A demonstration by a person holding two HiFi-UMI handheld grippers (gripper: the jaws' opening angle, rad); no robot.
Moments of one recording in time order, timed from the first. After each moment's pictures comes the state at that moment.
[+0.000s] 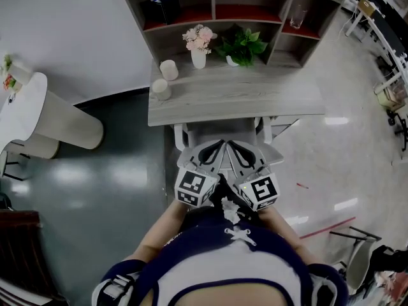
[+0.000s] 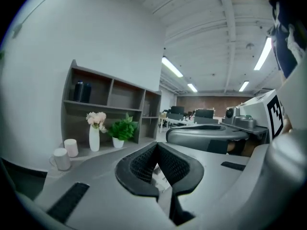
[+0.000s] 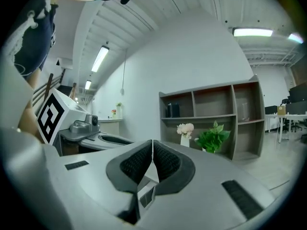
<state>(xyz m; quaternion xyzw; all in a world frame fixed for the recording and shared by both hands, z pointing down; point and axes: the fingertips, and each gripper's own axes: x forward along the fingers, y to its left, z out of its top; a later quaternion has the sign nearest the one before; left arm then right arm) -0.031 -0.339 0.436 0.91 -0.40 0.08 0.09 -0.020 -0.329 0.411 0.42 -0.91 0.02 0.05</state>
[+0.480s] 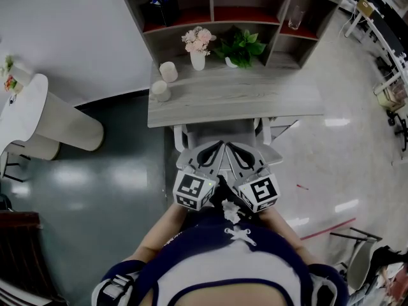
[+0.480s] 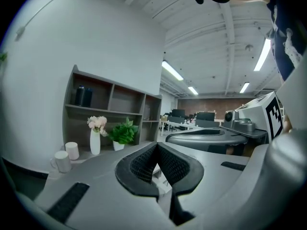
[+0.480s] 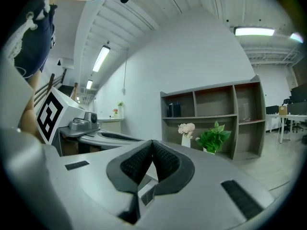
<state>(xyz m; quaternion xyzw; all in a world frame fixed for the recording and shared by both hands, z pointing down) -0.030 -0.332 0.422 0.91 -0.41 0.06 0.08 -0.020 -0.322 0.408 0.41 -0.91 0.02 0.05</state>
